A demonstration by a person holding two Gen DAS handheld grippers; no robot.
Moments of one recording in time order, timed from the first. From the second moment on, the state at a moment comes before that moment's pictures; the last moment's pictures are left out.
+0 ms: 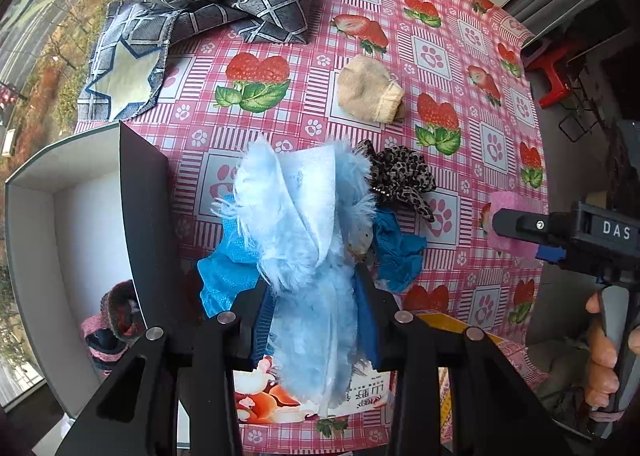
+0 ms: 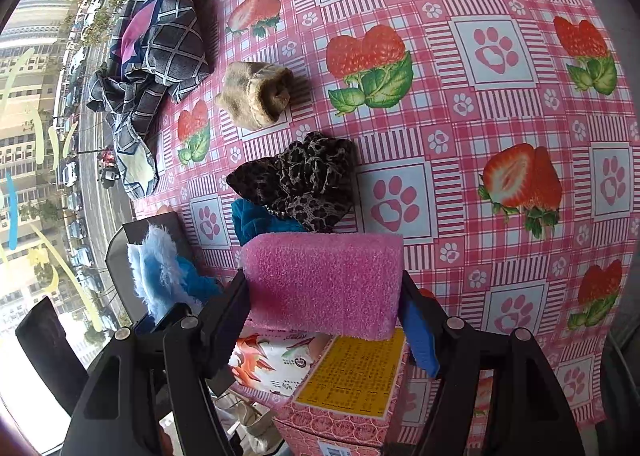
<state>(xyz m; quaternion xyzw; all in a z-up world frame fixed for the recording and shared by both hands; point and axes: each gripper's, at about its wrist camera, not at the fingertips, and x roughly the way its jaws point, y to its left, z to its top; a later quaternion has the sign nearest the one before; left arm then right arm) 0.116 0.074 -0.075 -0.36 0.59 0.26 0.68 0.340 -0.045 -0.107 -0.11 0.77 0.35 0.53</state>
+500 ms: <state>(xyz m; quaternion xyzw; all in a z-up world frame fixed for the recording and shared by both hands) 0.075 0.066 -0.045 -0.42 0.54 0.21 0.70 0.308 -0.077 -0.065 -0.13 0.72 0.38 0.57</state>
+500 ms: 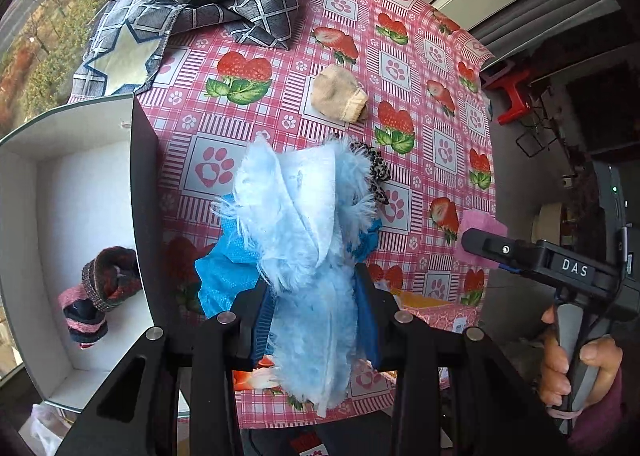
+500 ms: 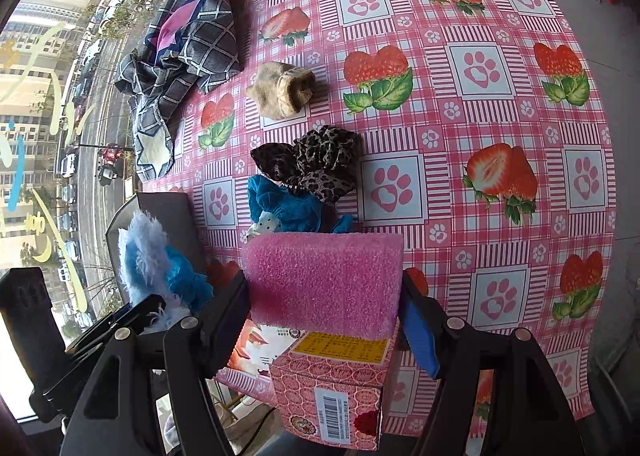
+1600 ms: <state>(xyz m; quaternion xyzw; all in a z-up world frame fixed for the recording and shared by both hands) 0.063 0.096 -0.017 -0.52 0.44 0.12 0.72 0.292 -0.115 -0.045 -0.10 0.71 0.35 0.60</state>
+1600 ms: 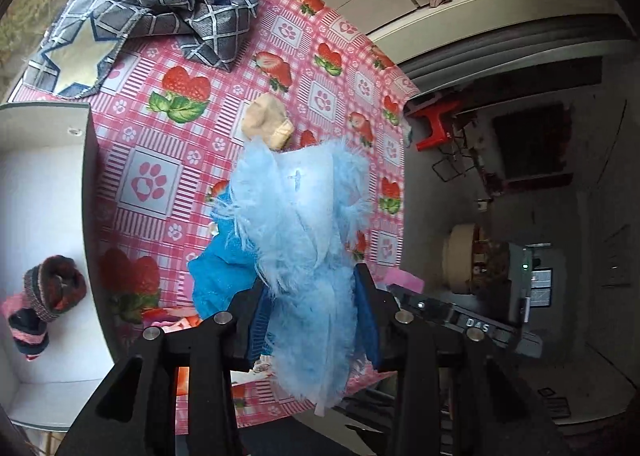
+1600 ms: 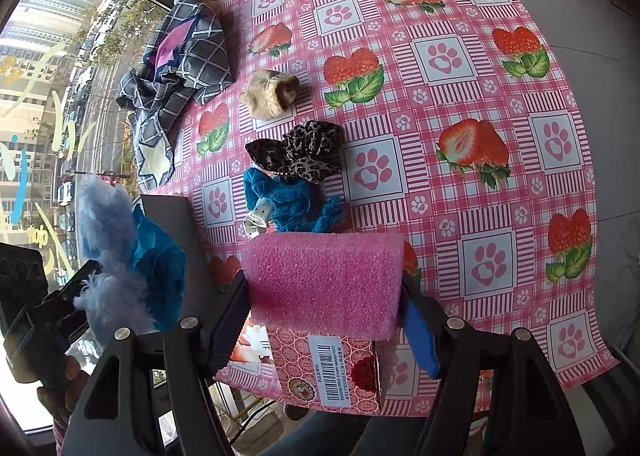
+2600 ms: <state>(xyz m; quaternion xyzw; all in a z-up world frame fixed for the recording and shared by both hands) 0.127 0.118 -0.176 -0.46 0.63 0.25 0.58 0.304 -0.157 -0.060 -0.09 0.74 0.32 0.59</state>
